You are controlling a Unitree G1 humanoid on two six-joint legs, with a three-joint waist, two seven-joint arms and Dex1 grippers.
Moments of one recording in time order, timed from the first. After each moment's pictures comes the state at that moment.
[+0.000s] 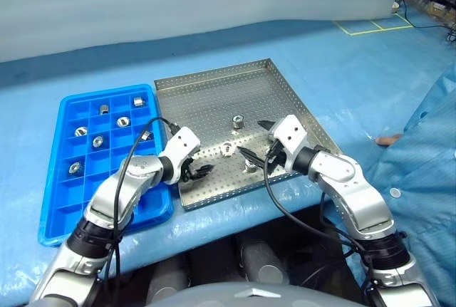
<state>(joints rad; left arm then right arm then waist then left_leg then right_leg) -0.29 0.52 -0.26 -0.32 -0.21 0.89 -0.62 -0.21 -0.46 0.16 -0.38 0.18 0.50 0.59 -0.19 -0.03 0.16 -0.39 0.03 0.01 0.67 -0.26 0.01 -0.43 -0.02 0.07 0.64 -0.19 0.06</state>
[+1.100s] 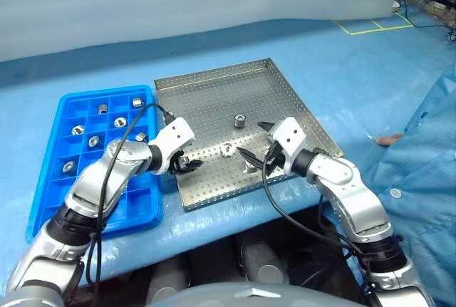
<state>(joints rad) -0.39 0.66 -0.23 -0.40 -0.22 0.95 -0.72 -0.19 -0.43 0.17 -0.37 0.16 0.48 0.58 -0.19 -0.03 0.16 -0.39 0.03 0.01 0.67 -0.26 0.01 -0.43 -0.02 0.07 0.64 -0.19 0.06</state>
